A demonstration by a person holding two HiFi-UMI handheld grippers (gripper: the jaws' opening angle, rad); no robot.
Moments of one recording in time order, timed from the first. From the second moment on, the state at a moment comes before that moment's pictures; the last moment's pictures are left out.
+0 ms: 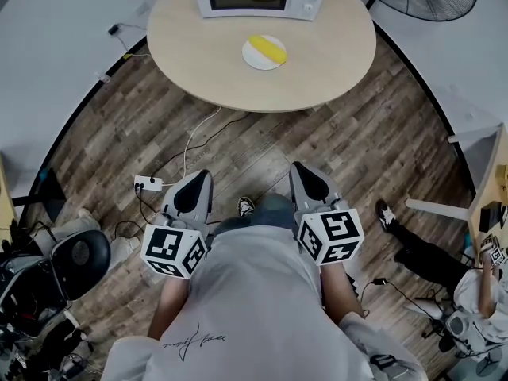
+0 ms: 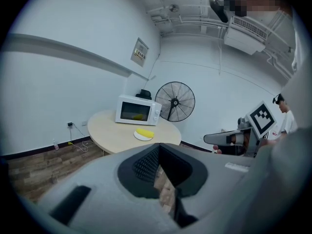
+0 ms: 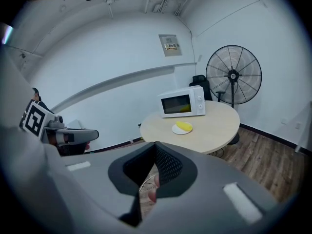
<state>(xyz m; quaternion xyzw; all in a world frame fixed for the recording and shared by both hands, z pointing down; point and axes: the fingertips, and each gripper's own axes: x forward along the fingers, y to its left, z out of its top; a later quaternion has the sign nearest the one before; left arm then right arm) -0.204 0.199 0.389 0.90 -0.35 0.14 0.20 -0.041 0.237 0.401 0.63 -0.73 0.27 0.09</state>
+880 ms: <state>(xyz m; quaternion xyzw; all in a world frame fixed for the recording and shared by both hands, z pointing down) -0.131 0.053 0.398 0.89 -0.38 0.14 0.22 0.025 0.085 0.389 0.60 -0.76 0.26 0.06</state>
